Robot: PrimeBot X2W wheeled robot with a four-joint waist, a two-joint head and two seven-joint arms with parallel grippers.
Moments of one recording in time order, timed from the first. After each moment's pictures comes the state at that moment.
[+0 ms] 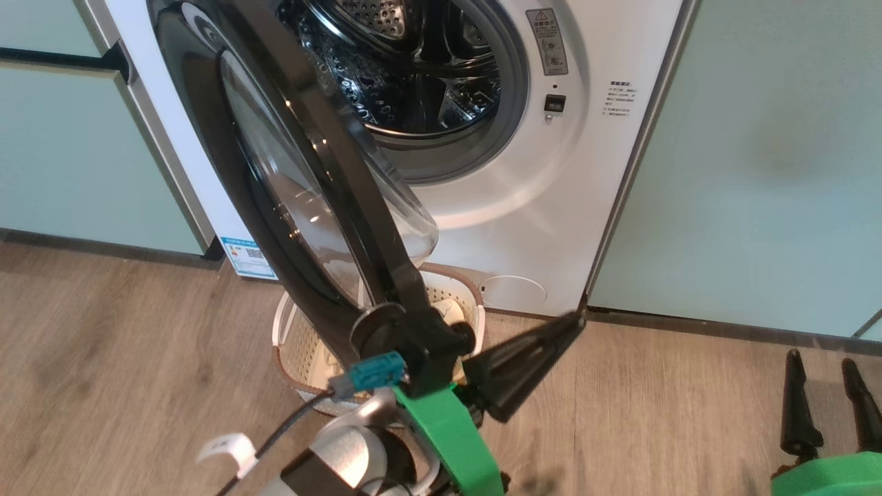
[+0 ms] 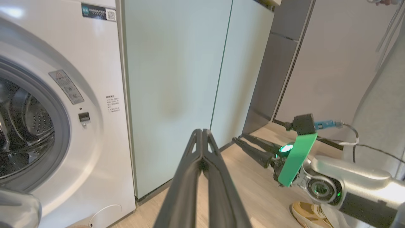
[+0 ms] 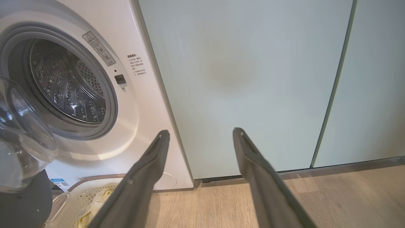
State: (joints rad) left arm -0.24 0.12 -0.57 -0.29 -0.44 -0.13 0.16; right arm 0.06 -0.10 -0.06 0.19 0.29 0.13 -0.25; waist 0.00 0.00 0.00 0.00
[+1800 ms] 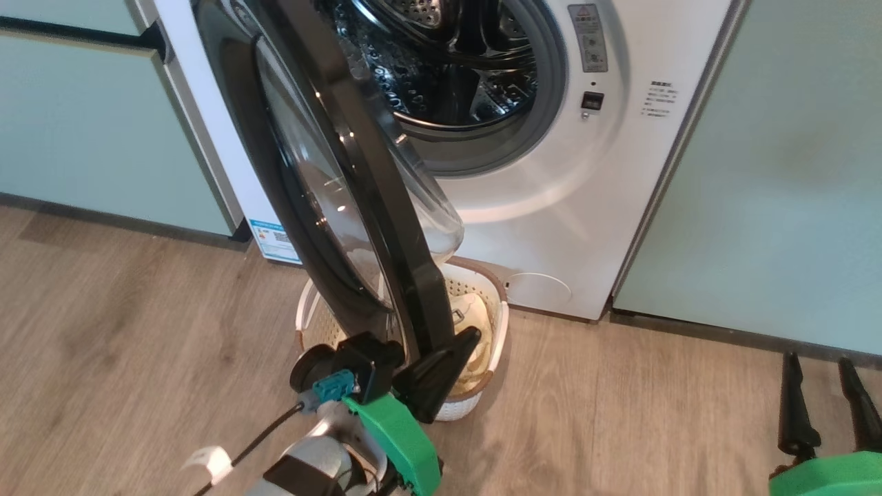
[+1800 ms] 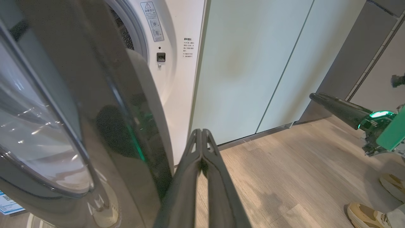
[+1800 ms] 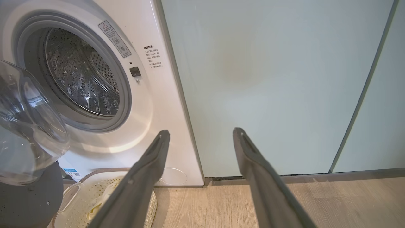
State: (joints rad) left arm -0.22 0.18 -0.55 0.08 -0.41 -0.04 -0.09; right arm 0.06 -0.10 -0.05 0.19 0.29 0.13 -0.25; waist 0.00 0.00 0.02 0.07
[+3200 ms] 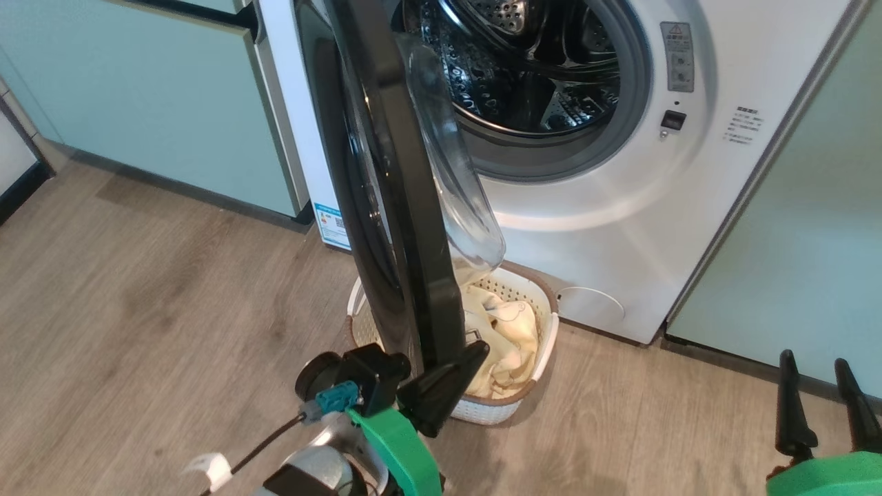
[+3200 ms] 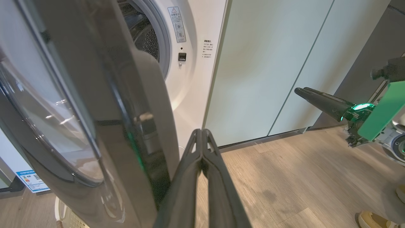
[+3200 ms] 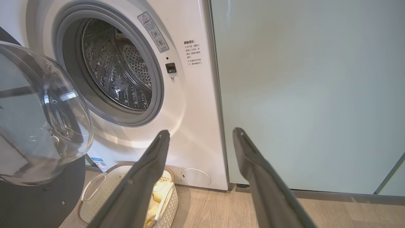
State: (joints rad) left arm -0.21 0.21 -0.59 0.05 -0.42 -0.04 -0.09; right arm 0.06 -0.10 -0.04 0.20 0.30 0.13 -0.25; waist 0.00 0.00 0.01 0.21
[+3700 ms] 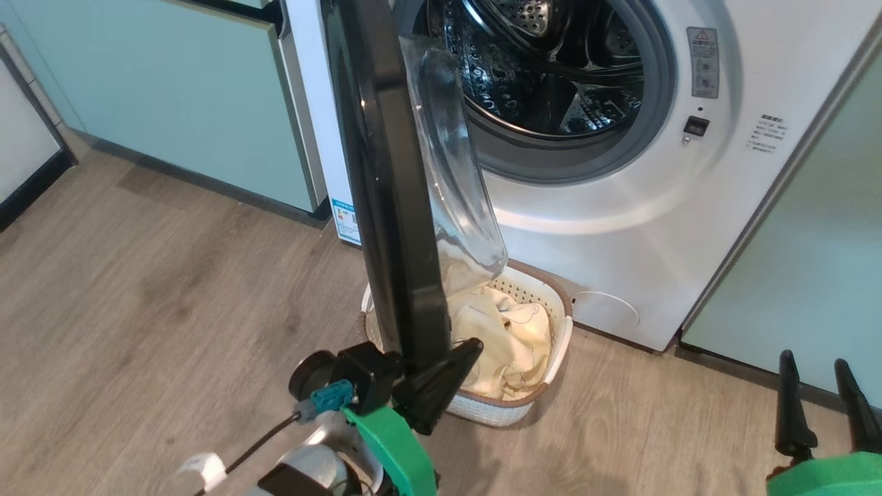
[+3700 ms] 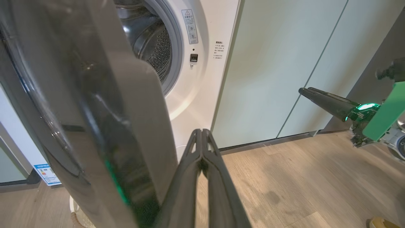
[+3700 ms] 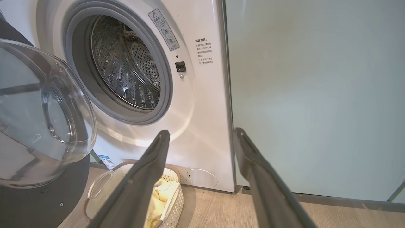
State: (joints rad) left arm -0.21 0.22 -0.59 0.04 -0.43 -0.03 -0.09; right arm 0.06 -0.10 -0.04 0.20 0.30 0.13 -0.25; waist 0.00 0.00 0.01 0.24
